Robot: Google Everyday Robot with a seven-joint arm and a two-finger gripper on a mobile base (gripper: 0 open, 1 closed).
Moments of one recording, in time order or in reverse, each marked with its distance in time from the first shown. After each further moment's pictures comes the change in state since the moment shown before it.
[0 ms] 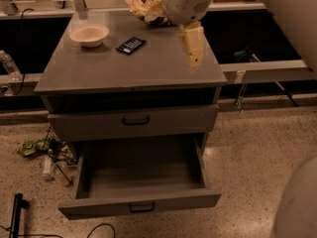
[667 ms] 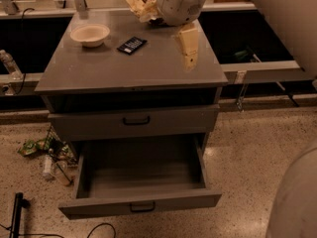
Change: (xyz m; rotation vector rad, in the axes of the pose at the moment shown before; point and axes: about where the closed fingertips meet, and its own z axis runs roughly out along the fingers) arm -0.007 -0.012 0.011 0.008 -0.004 -0.042
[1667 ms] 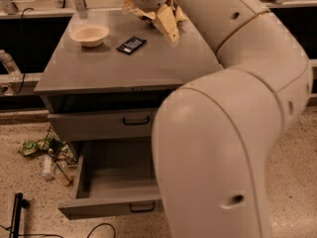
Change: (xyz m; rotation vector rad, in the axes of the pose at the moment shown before) arm 0.034 -0.096 0.040 -0.077 0.250 -0.218
